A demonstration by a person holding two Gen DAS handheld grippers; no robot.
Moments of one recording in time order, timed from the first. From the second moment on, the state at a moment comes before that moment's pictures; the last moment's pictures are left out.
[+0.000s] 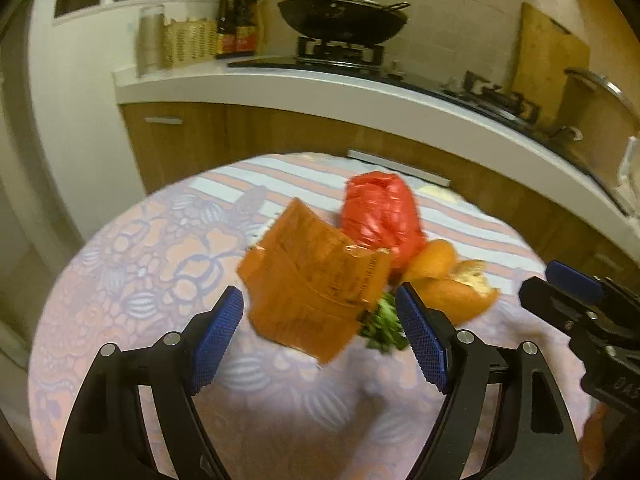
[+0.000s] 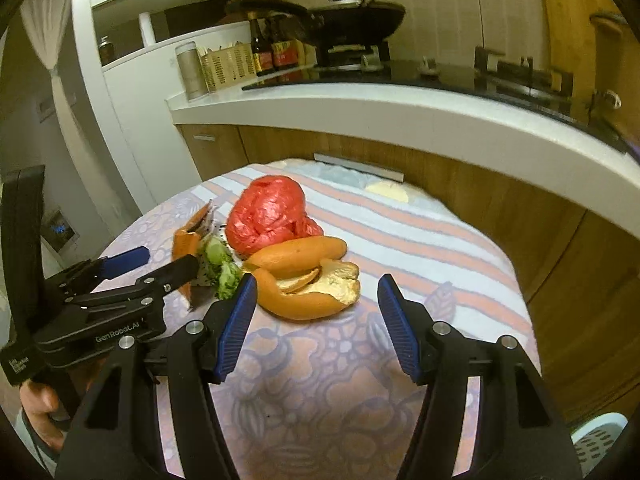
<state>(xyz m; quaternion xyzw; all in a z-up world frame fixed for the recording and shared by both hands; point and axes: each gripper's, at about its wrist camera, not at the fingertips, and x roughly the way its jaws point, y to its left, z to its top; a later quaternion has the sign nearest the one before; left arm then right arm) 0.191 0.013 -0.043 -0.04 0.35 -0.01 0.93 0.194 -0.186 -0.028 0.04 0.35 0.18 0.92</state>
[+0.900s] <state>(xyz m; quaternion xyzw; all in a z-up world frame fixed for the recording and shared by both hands) 0.188 0.050 -0.050 -0.11 0.32 -0.01 0.94 0.239 -0.140 -0.064 -0.01 0.42 0.18 0.89</state>
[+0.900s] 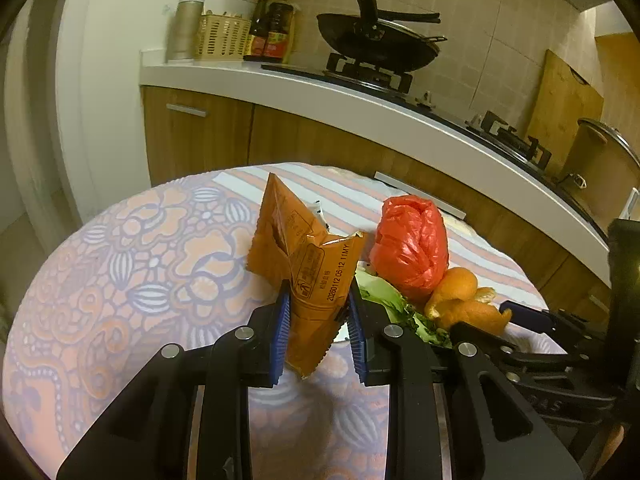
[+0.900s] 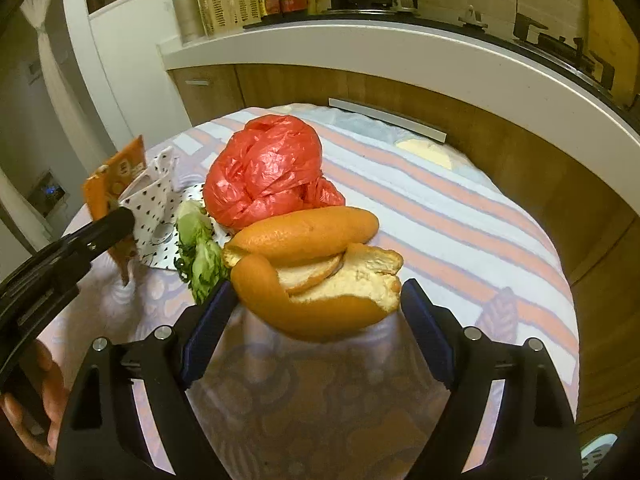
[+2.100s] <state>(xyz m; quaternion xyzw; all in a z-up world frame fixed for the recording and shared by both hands) 0.133 0.063 -0.025 -0.12 0.29 -0.05 0.95 0.194 -0.162 -0.077 -0.01 0.45 0.19 0.87</state>
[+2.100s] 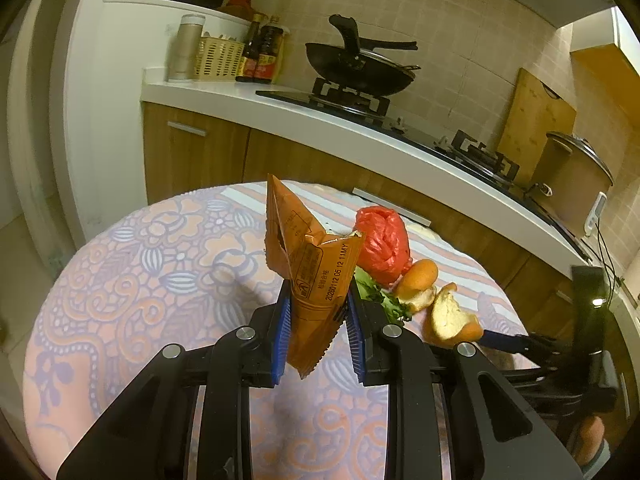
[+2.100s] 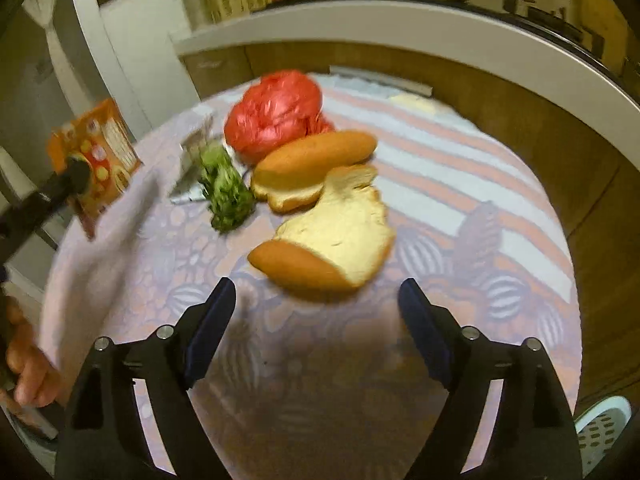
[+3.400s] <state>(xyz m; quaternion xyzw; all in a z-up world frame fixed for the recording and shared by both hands) 0.061 -0.197 0.008 0.01 0.27 -0.29 0.92 0.036 -0.375 -0.017 0.09 0.36 0.03 0.93</state>
